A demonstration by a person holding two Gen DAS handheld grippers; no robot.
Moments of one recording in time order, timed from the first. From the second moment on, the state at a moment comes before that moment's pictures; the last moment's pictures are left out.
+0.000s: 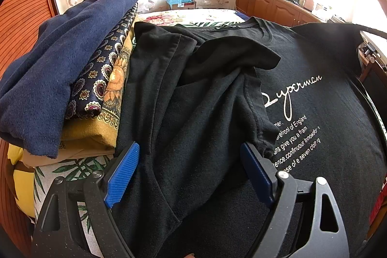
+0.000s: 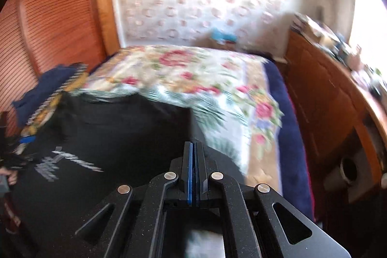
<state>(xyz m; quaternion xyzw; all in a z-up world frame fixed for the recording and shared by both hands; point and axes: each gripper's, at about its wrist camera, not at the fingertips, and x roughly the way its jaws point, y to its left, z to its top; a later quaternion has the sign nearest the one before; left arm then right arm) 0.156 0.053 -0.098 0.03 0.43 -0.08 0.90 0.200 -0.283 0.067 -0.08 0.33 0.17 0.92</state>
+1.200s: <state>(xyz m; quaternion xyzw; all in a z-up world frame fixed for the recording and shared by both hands) 0.156 0.053 -0.098 0.03 0.43 -0.08 0.90 0.167 -0.232 -0.029 -0.13 0.42 0.18 0.88</state>
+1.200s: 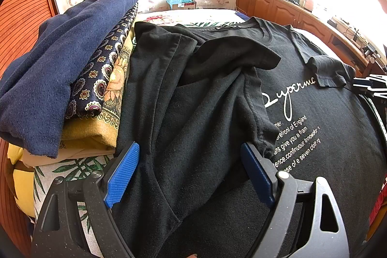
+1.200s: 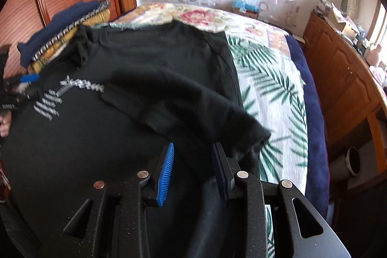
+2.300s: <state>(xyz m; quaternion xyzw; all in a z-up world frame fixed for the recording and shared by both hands) 0.156 0.054 -0.098 0.03 0.43 -0.08 0.90 0.137 -0.206 0.007 -0.09 0.39 0.30 0.86</state>
